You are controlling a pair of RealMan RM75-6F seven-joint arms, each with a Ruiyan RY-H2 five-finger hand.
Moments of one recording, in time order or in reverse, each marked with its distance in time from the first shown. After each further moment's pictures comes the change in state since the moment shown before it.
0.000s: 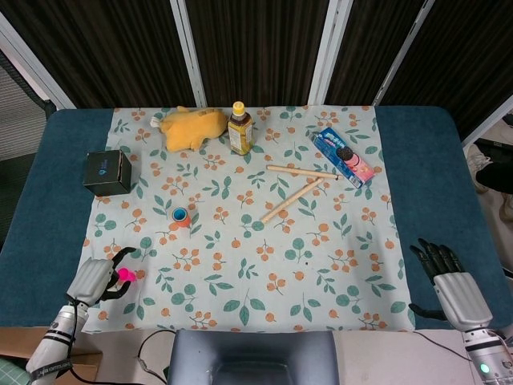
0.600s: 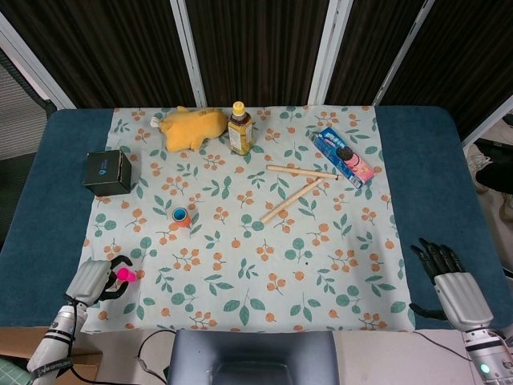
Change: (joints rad) left arm 0.013 -0.028 -0.008 0.056 -0.005 -0.018 -0.018; right arm -0.001 0.001 0.001 -0.001 0.002 0.004 -0.001
